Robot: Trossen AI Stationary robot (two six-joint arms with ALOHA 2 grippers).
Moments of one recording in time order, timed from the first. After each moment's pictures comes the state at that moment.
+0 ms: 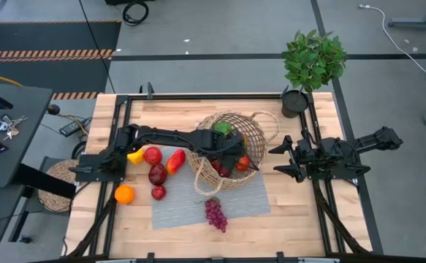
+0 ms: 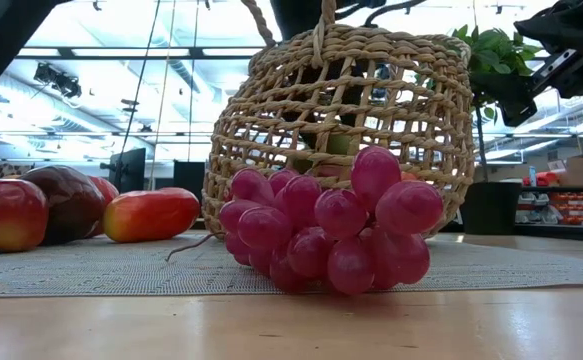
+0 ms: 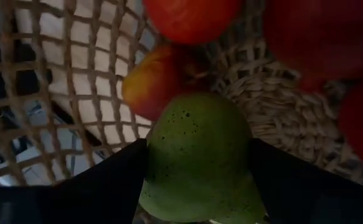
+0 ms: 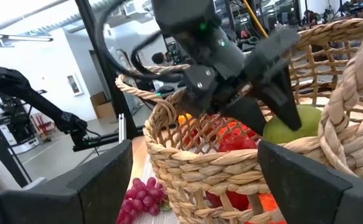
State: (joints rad) left arm -0.03 2.14 1.94 -0.96 -0.47 1.11; right arm 0.23 0.14 0.01 0.22 0.14 0.27
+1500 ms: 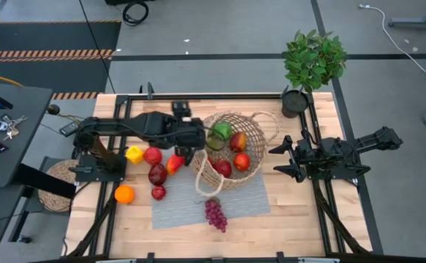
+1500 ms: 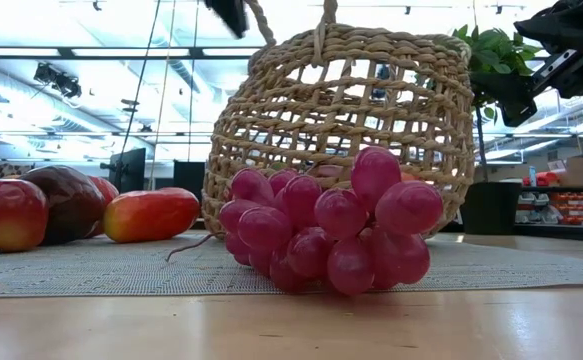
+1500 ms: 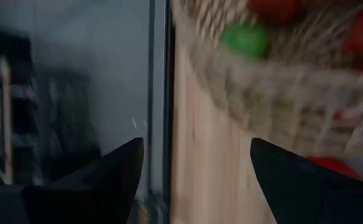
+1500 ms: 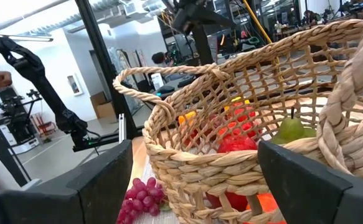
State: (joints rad) left arm -0.11 1.73 1.94 -1.42 -0.73 0.10; right arm 0.23 0.14 0.01 0.22 0.14 0.27
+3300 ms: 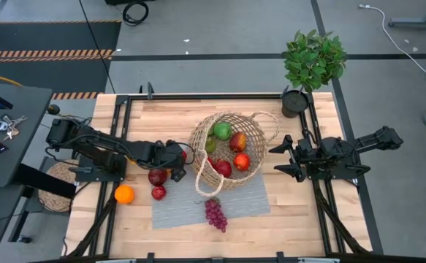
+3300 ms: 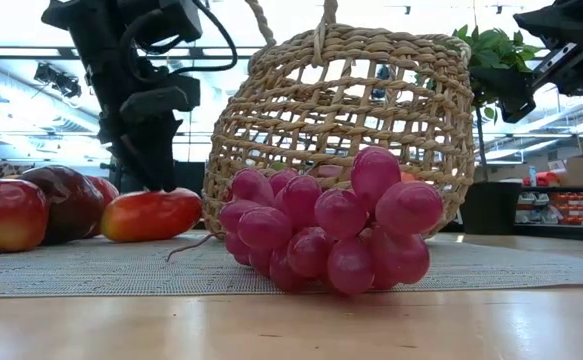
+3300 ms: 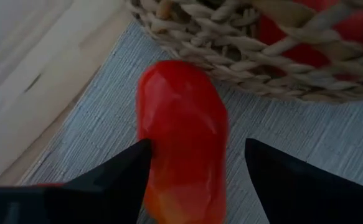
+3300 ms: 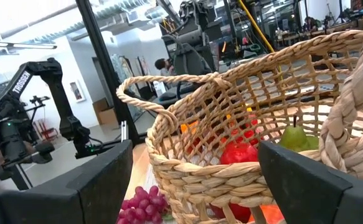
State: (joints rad) left arm -0.14 1.43 0.82 -0.62 -0.35 -0.77; right arm 0.23 0.15 0.01 0.26 0.14 0.27
